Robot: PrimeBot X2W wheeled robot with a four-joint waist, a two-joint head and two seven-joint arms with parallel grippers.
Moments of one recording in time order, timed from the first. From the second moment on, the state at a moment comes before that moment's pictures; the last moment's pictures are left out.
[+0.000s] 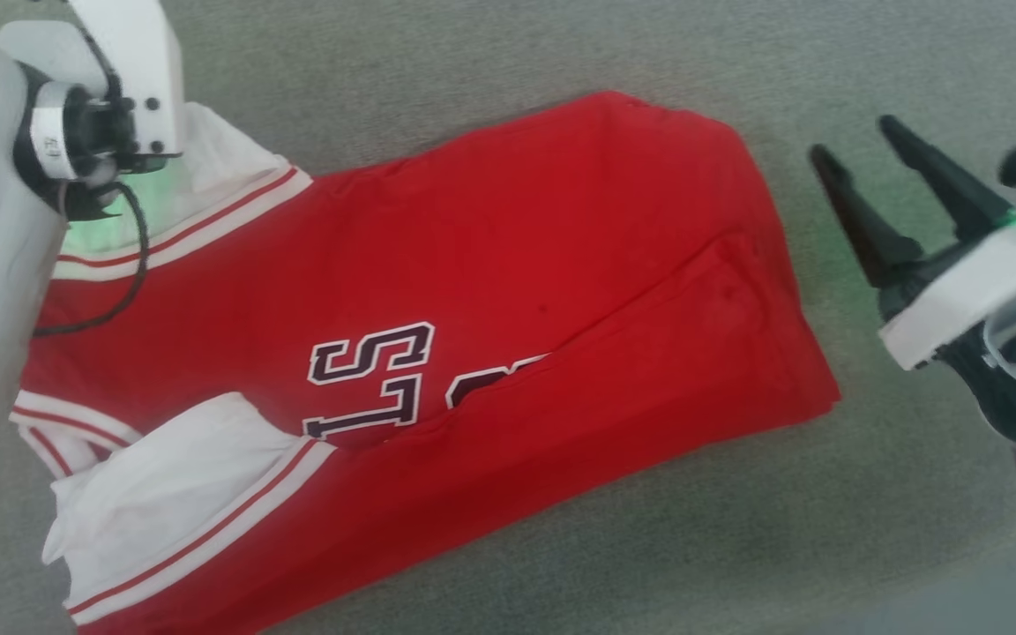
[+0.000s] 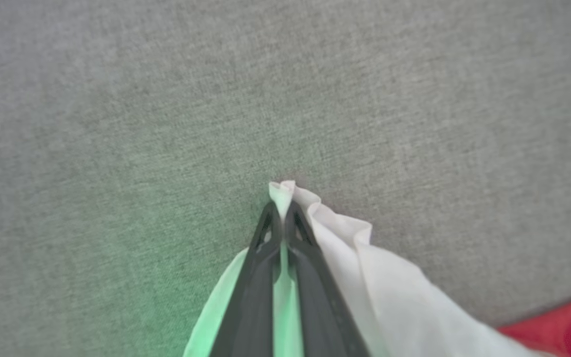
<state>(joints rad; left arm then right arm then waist) -1.19 0.52 -0.61 0.64 -0.75 0.24 0.99 -0.59 -0.55 0.41 0.19 0.73 0.13 -0.03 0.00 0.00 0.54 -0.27</state>
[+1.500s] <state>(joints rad) -1.13 0.45 -0.71 0.40 -0.76 0.15 0.96 -0.82 -0.70 0.73 0.39 0.93 0.13 0.26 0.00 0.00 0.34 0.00</state>
